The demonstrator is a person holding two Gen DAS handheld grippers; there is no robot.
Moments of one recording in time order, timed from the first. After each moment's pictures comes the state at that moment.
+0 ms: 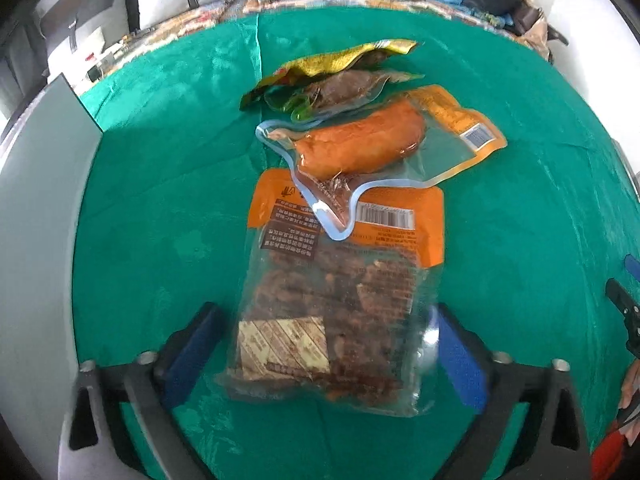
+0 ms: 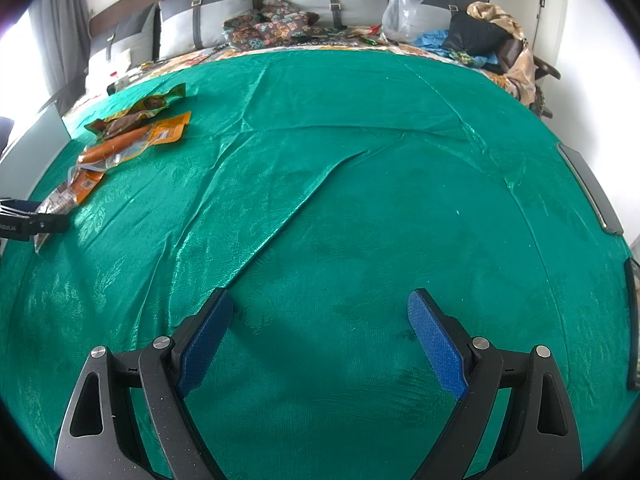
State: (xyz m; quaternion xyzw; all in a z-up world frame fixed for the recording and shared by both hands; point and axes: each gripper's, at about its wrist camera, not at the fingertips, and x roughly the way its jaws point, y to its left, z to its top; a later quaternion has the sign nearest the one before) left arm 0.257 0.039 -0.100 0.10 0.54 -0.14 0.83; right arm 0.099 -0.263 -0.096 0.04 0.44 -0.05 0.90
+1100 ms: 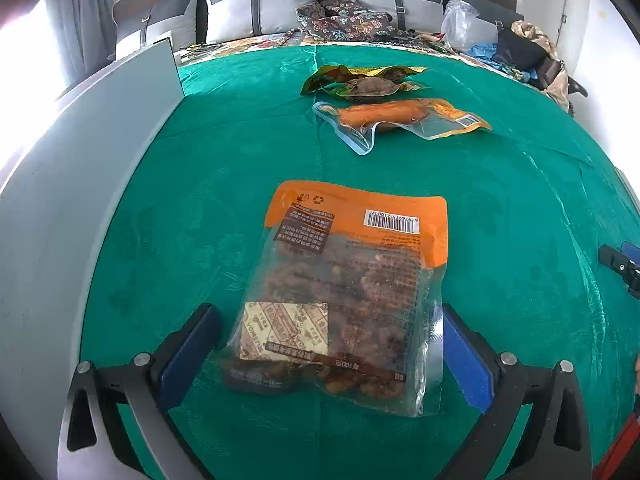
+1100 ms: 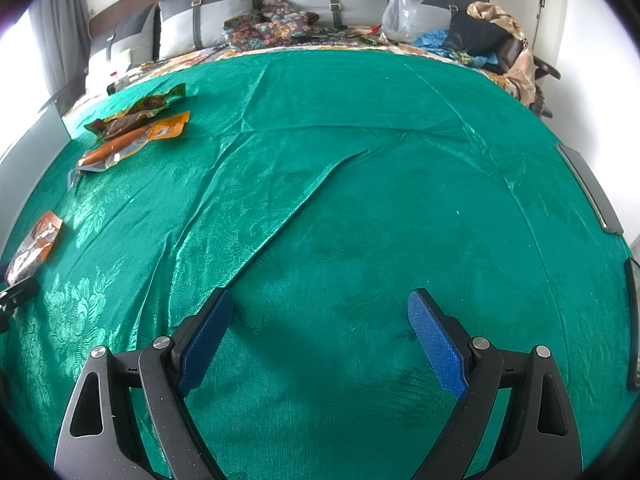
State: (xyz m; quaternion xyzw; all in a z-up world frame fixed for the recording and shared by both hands) left arm 0.150 0.059 -0.106 0.04 0.46 -0.07 0.88; right arm 0.099 -0.262 -0.096 0.04 0.44 -0.05 0.90
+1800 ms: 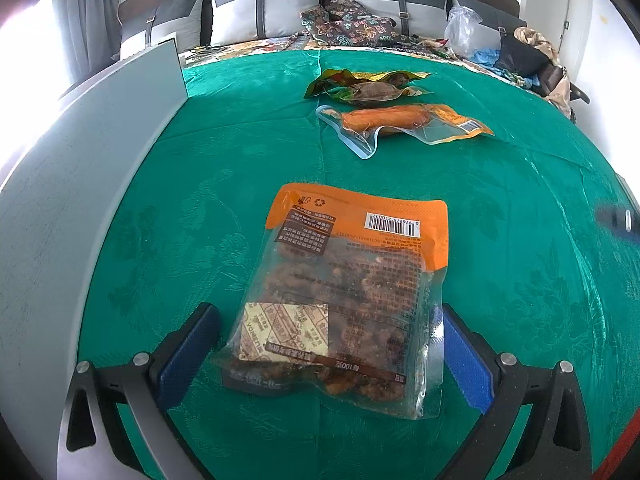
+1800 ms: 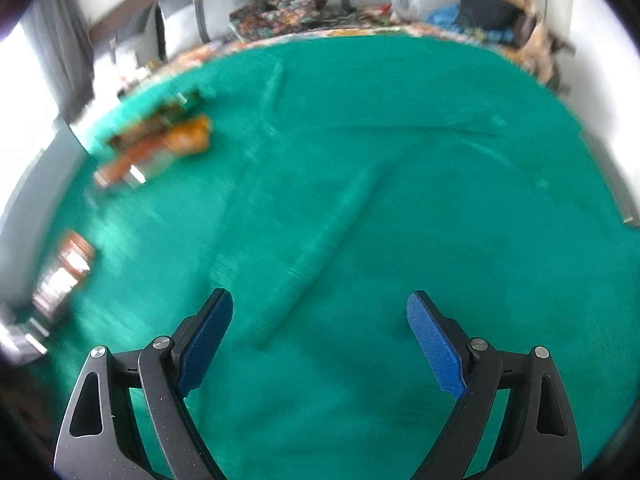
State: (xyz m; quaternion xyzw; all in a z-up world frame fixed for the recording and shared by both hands) left arm 0.149 0.060 -0.107 0.04 0.46 -0.06 0.89; right arm 0.131 -0.241 -0.078 0.11 0.46 0.00 0.88
